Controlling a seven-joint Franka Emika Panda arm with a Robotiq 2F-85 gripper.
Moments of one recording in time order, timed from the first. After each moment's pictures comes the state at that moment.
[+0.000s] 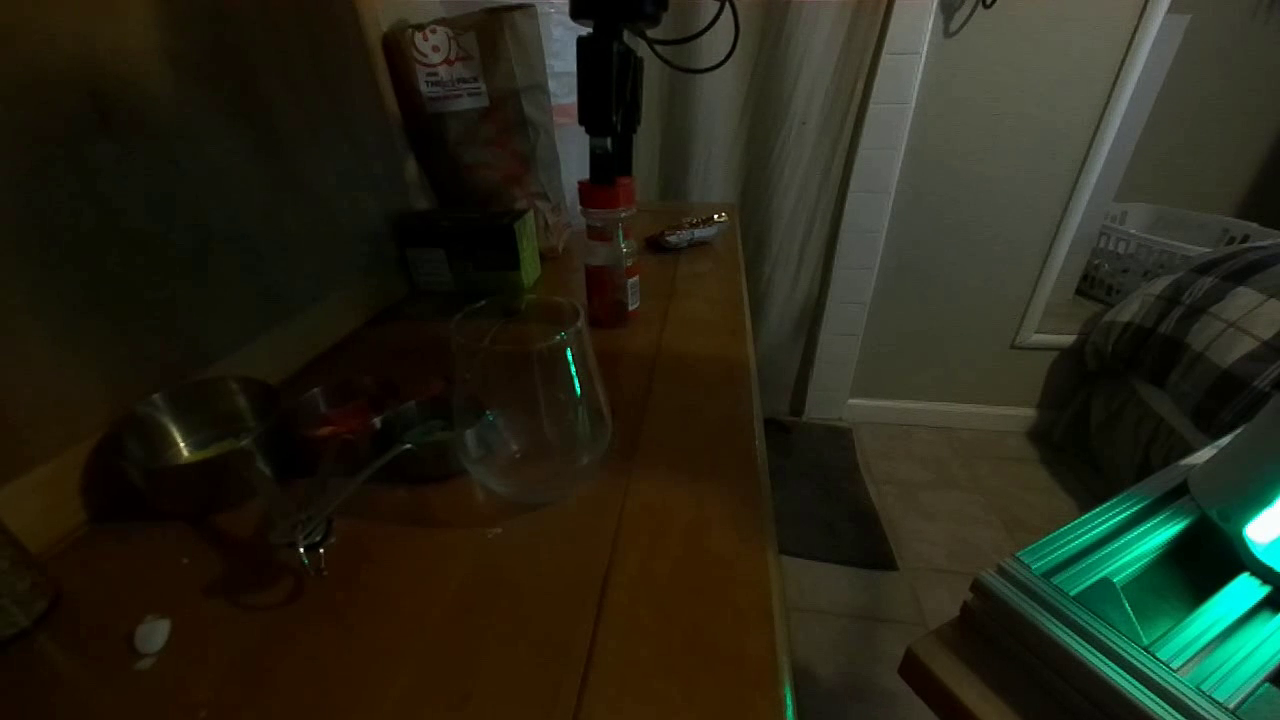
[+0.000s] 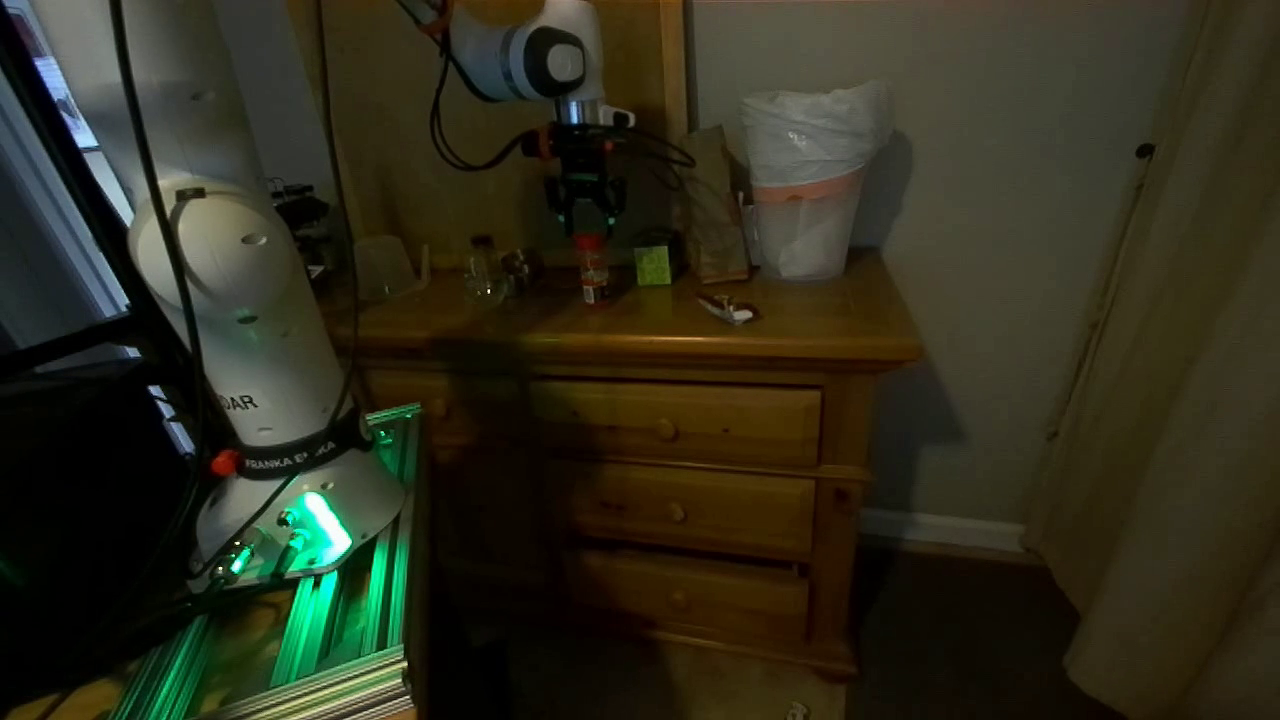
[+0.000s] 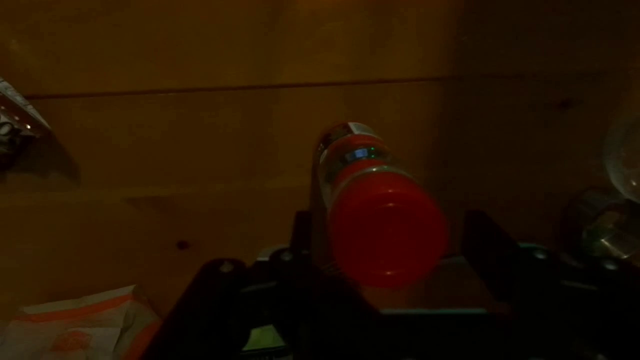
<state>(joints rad) 0.32 0.06 0.33 -2.17 0.06 2.26 -0.33</state>
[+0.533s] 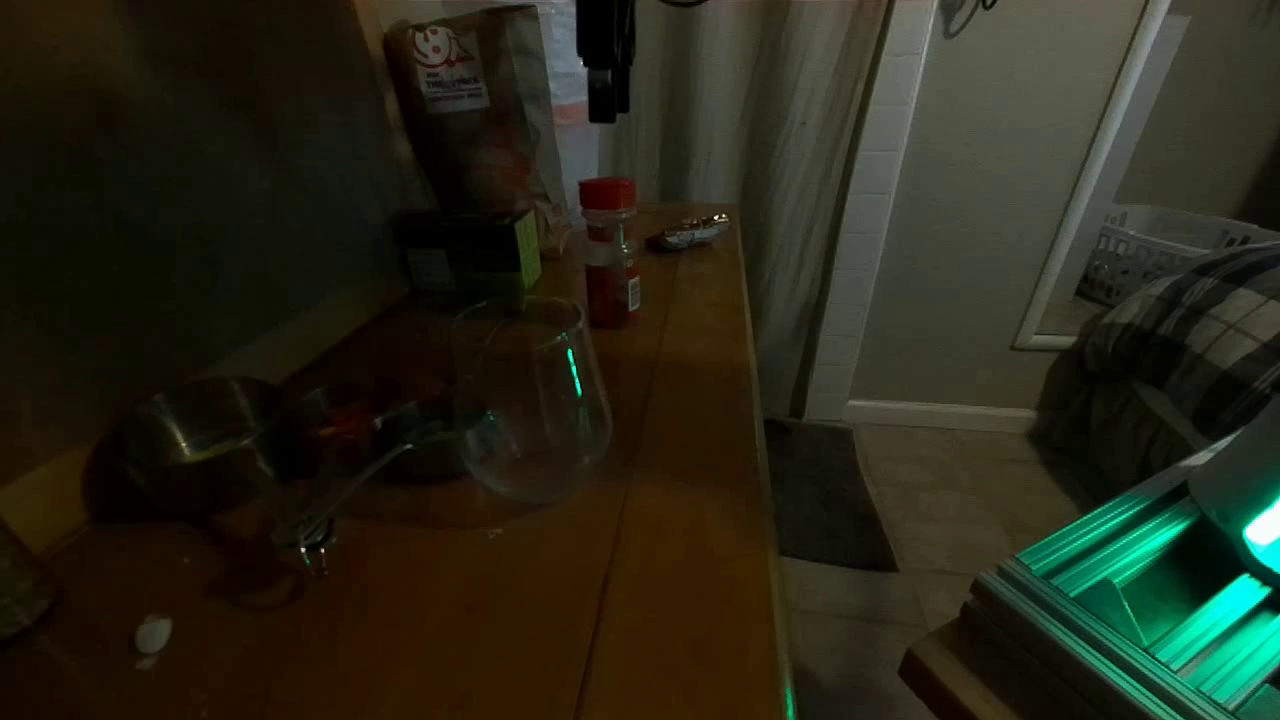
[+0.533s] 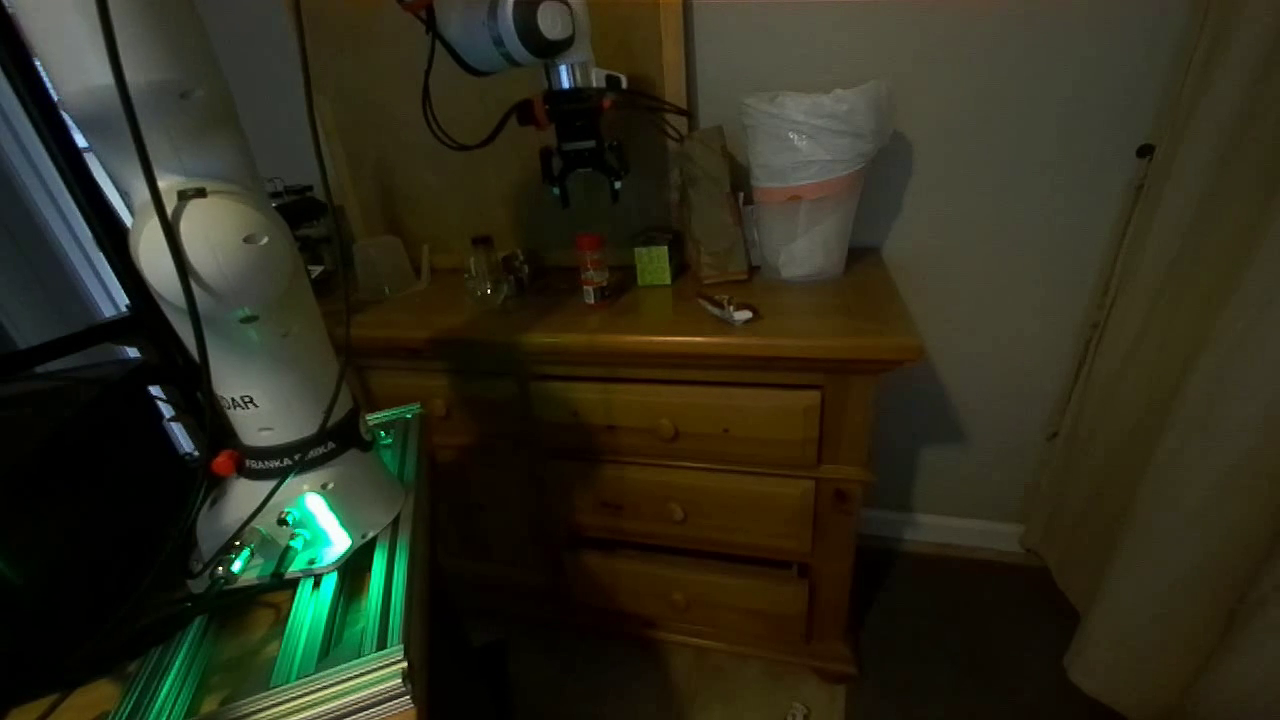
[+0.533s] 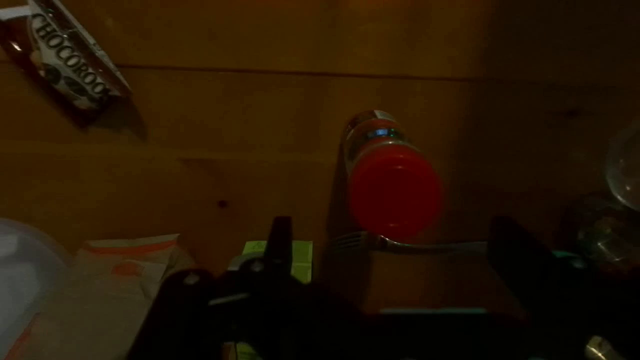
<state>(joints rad) 0.33 -0.01 0.34 -2.12 -0.03 2.17 -0.33</state>
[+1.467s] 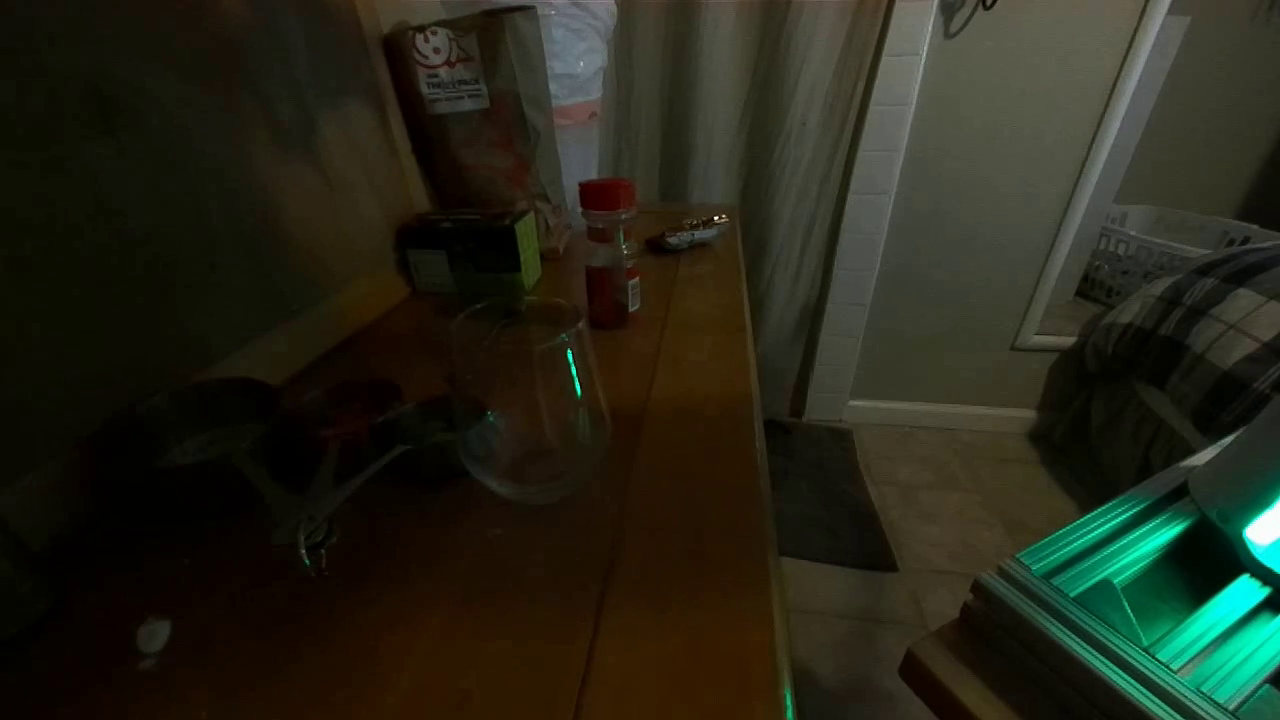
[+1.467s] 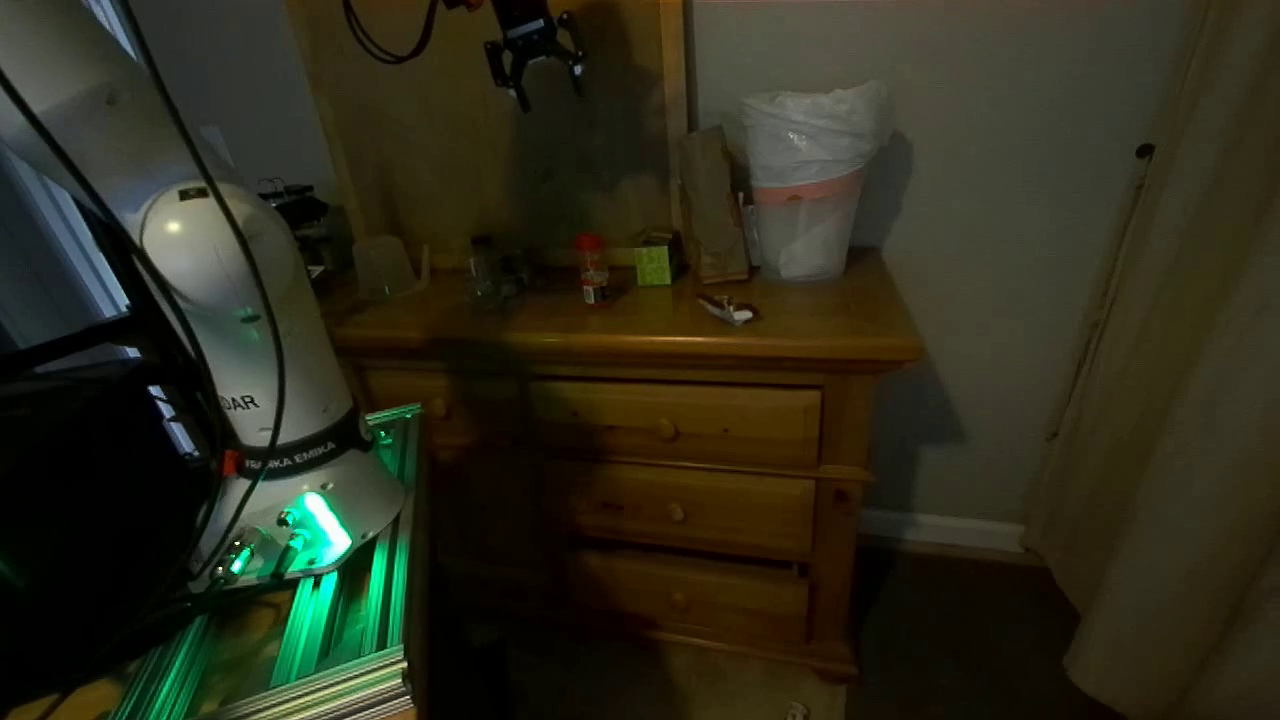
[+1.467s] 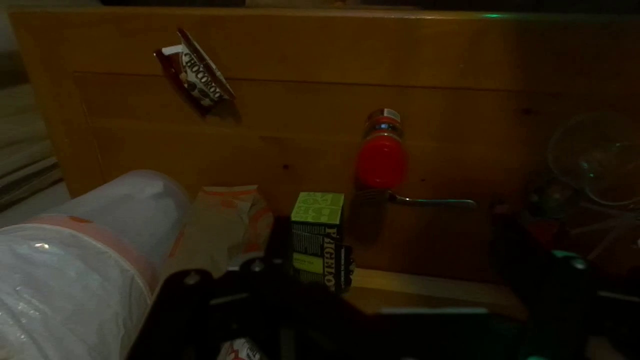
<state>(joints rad) 0.35 -0.38 0.31 -2.12 -0.02 1.95 -0.33</state>
